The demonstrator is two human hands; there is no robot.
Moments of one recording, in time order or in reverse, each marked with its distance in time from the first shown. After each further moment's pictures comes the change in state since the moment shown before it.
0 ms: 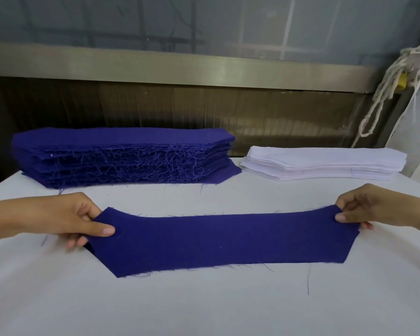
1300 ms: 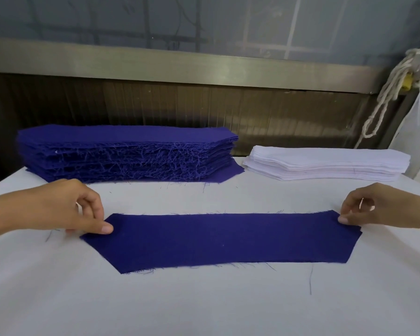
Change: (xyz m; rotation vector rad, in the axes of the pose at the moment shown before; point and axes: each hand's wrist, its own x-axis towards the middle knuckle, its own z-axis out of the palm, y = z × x) left_hand -0.015 0.004 -0.002 0.261 0.334 0.025; right_hand -0.022 -0.044 0.012 -0.296 0.180 0.206
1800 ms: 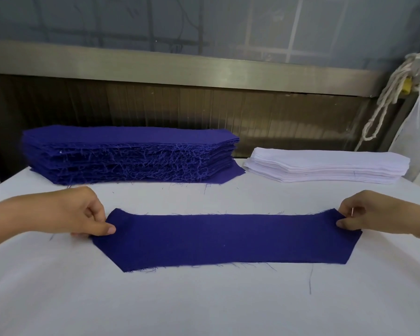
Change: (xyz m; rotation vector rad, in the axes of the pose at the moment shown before) left_hand 0.001 0.006 0.010 -0.010 -0.100 -0.060; right_hand 0.004 -0.014 0.011 -0.110 -0.058 0.059
